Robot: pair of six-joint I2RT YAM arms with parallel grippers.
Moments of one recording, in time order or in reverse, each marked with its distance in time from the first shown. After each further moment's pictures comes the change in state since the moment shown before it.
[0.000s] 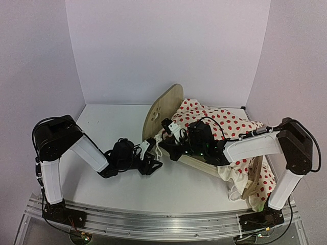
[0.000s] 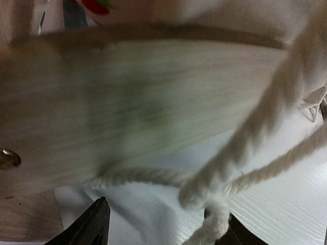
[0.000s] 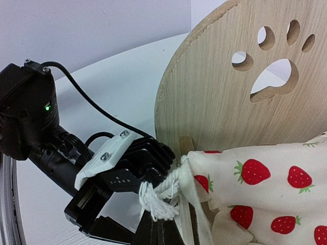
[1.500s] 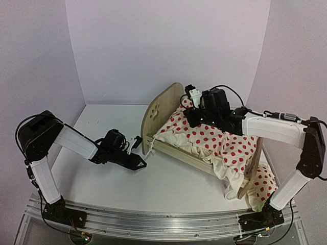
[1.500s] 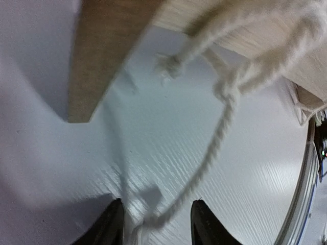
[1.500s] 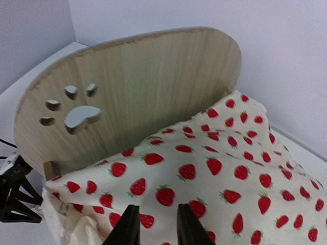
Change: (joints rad) left arm 0.170 -0.155 0.032 -0.535 0.187 -0.176; right arm -0.173 -0.144 0.272 -0.456 0.309 -0.026
